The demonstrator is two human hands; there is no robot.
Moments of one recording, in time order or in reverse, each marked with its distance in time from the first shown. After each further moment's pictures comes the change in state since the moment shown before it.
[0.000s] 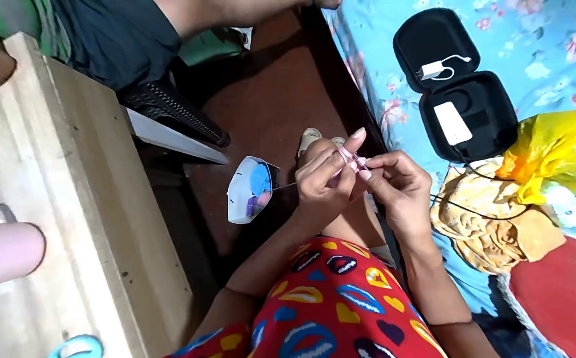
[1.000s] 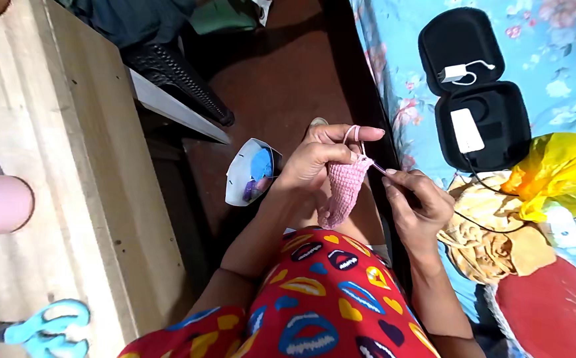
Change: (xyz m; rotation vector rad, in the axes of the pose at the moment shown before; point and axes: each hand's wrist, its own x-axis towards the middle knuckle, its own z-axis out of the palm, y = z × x) left_hand 0.031 -0.017 -0.037 -0.919 -0.293 -0.711; right_hand -0.012 0.028 -0.017 -0.439 0.014 -0.499
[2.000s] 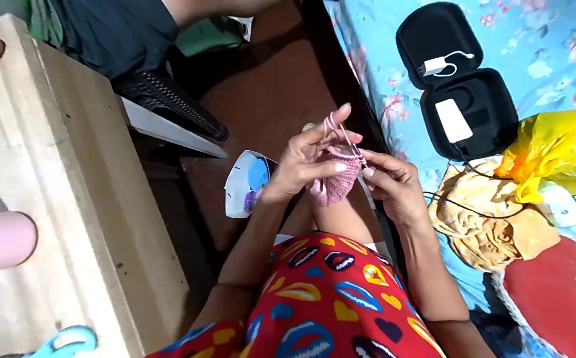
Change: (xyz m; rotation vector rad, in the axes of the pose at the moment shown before) left_hand 0.004 -0.014 -0.020 0.272 -0.203 0.254; right_hand 0.013 0.008 -0.001 0.686 -0.164 0.630
